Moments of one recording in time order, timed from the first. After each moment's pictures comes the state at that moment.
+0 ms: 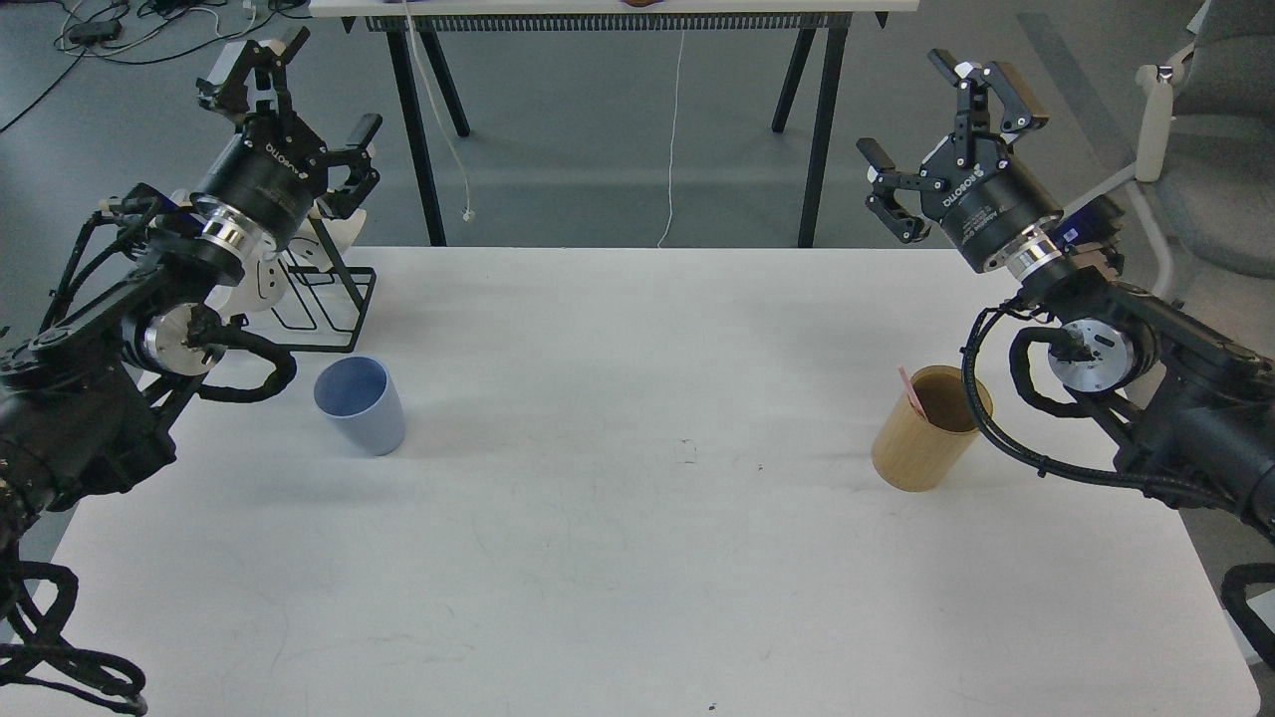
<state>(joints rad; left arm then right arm) -0.87 0.39 -0.54 -0.58 0.09 -0.49 -0.49 0.87 -0.37 0.50 0.71 -0.08 0.49 0.49</state>
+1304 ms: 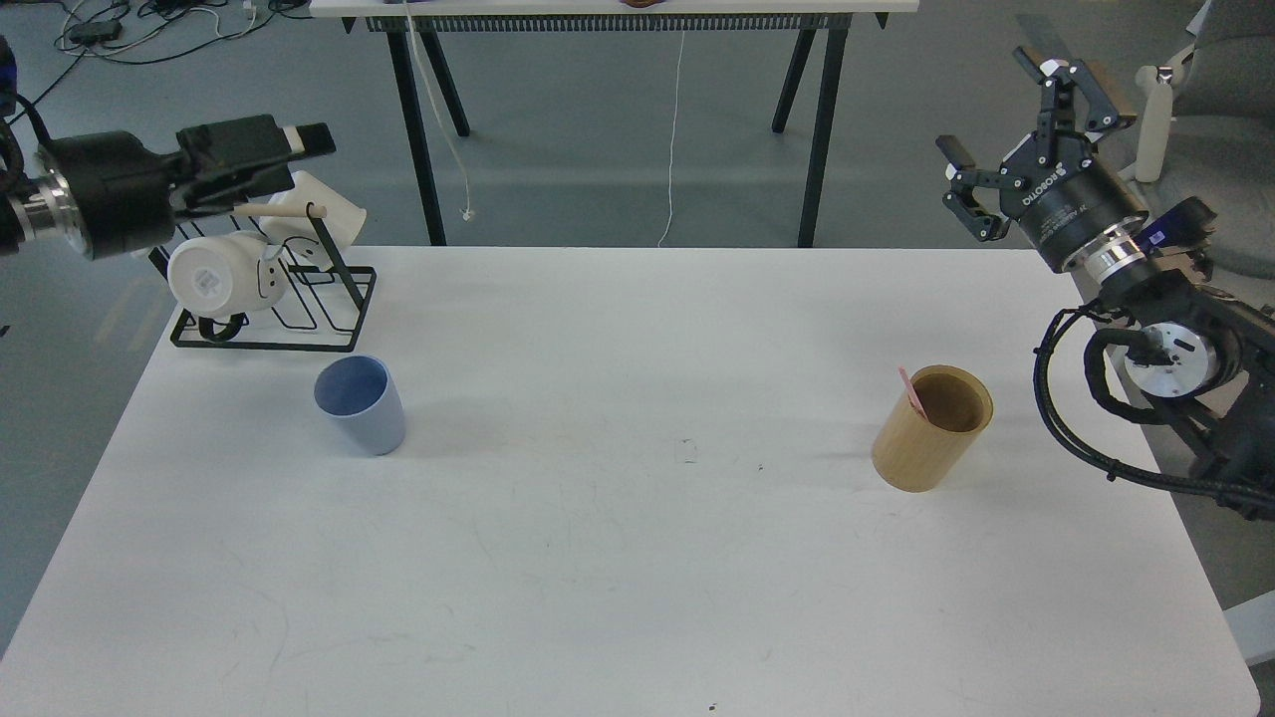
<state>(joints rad) -1.05 0.95 -0.22 -1.07 1.24 -0.49 -0.49 0.82 -0.49 0.52 0.72 -0.08 0.49 0.49</state>
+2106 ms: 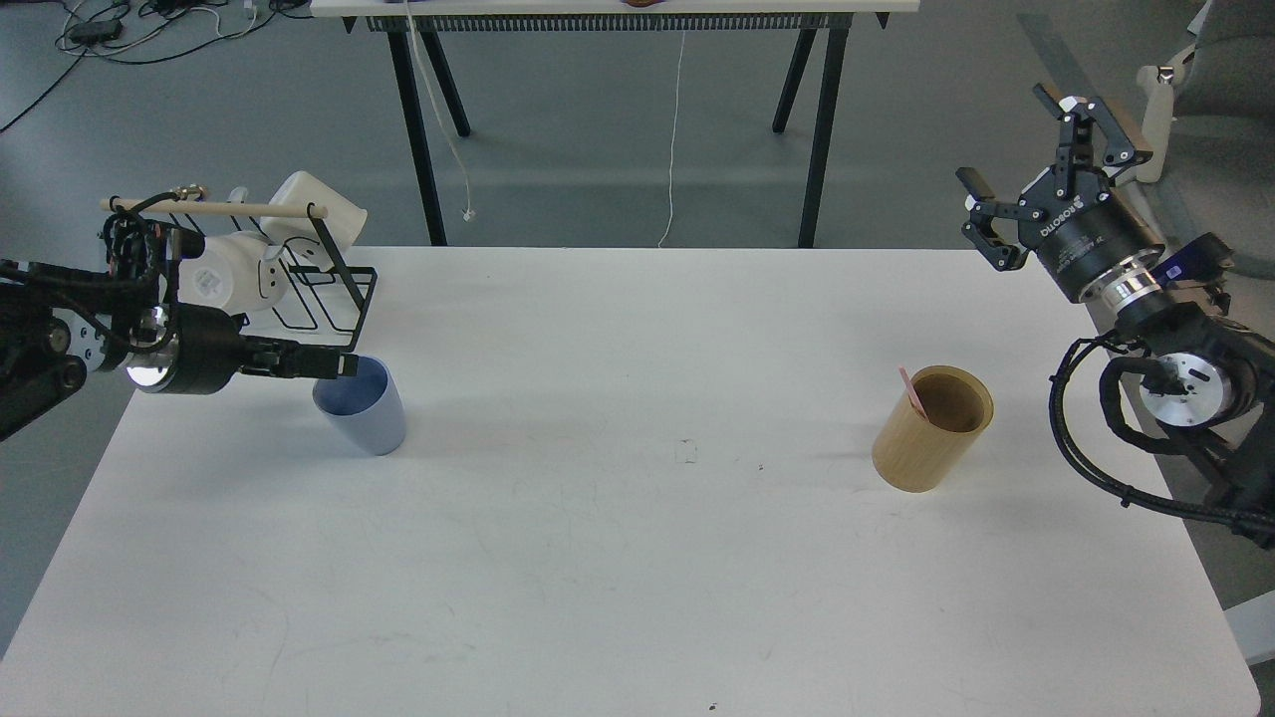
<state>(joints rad) -1.01 0.73 -0.04 -0.80 1.51 -0.49 -0.49 0.77 -0.52 0.55 0.72 -0.08 0.49 0.49</state>
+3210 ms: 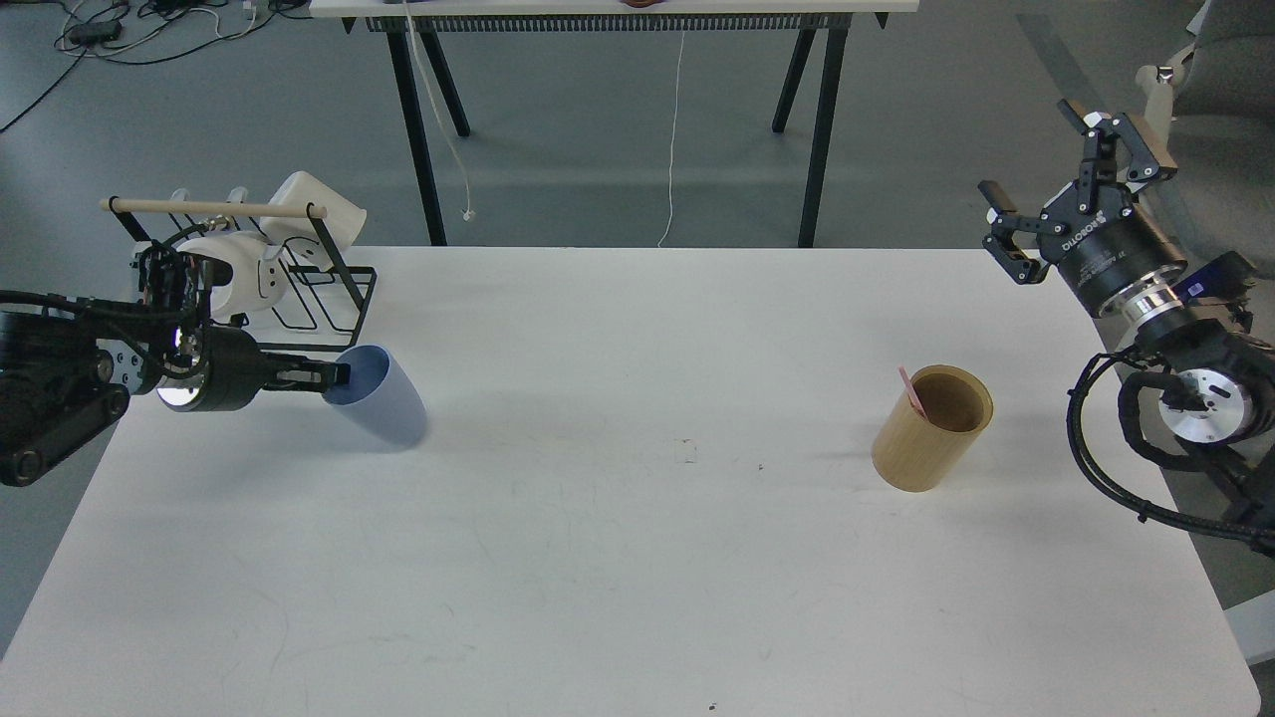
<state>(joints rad) -0.95 0.63 -0.07 -0.67 1.53 -0.40 -0.49 0.72 -0.55 0.58 0.73 -0.08 0.49 0.49</state>
